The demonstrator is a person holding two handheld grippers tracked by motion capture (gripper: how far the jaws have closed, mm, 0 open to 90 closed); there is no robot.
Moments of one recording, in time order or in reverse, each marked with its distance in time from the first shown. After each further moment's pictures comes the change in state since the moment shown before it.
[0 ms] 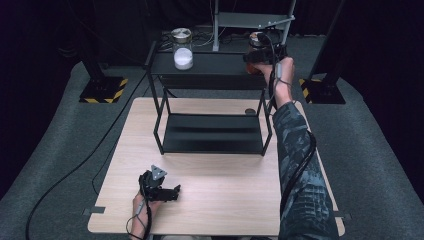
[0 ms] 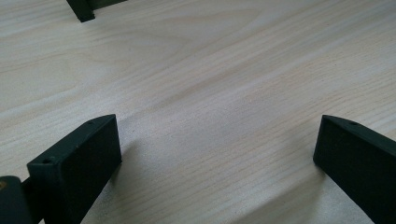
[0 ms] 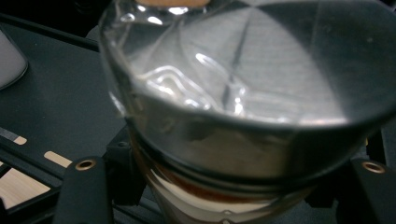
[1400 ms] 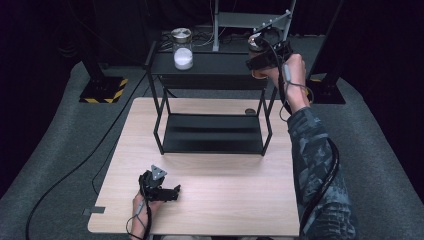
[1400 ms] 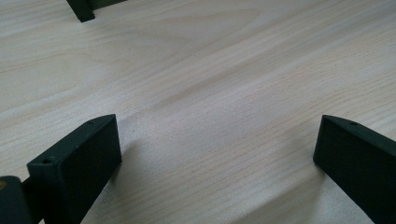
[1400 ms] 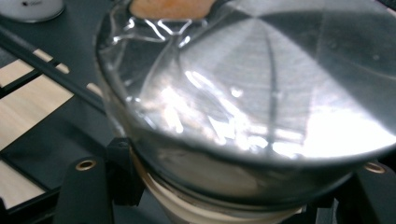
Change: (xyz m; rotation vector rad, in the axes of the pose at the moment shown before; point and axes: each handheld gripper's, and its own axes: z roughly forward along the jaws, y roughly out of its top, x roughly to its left) left arm 0.000 0.000 0.000 0.000 0.000 0.000; right arm 0.037 0.012 -0.048 0.073 -0.067 -0.253
